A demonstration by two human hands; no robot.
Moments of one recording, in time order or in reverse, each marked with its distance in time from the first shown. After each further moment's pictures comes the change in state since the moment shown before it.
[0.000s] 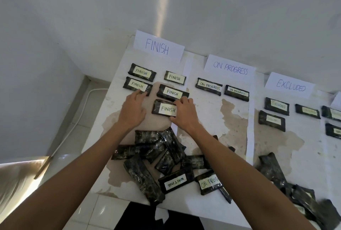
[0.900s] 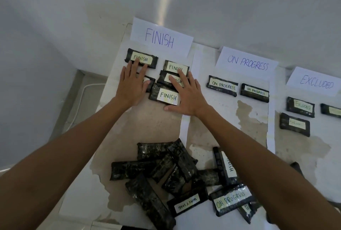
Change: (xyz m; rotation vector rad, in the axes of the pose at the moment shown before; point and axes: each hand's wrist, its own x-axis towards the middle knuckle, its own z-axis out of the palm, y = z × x) left_hand 0.113 -0.041 0.010 0.258 0.041 0.114; right_hand 0.086 0.019 0.011 -0.087 -0.099 -0.180
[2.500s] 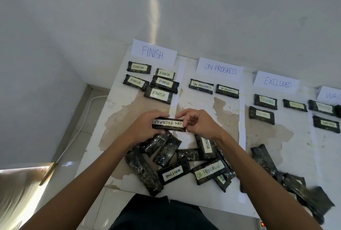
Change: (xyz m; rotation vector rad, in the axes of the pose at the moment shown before) left_hand -0.164 0.115 -0.069 -0.672 -0.219 0.140; right_hand -0.191 -0.016 -0.078 1.128 -0.081 0.045
